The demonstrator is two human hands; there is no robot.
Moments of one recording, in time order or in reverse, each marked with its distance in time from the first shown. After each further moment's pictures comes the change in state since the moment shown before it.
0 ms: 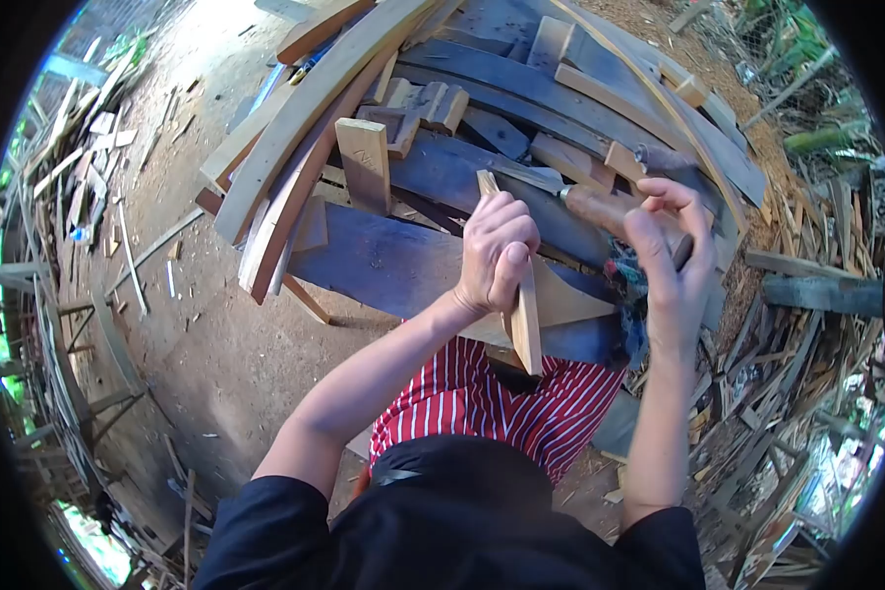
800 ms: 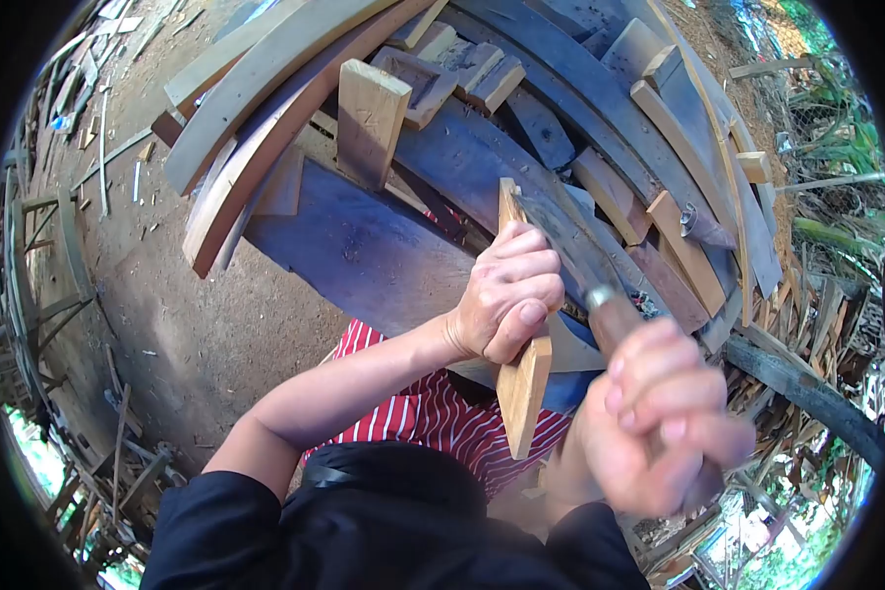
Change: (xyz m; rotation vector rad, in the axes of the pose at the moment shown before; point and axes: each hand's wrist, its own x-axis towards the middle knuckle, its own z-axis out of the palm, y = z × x) left_hand -0.007 -0.010 0.003 -0.058 0.071 -0.030; right_hand 0.010 -0.004 0.070 0.559 -0.098 -0.522
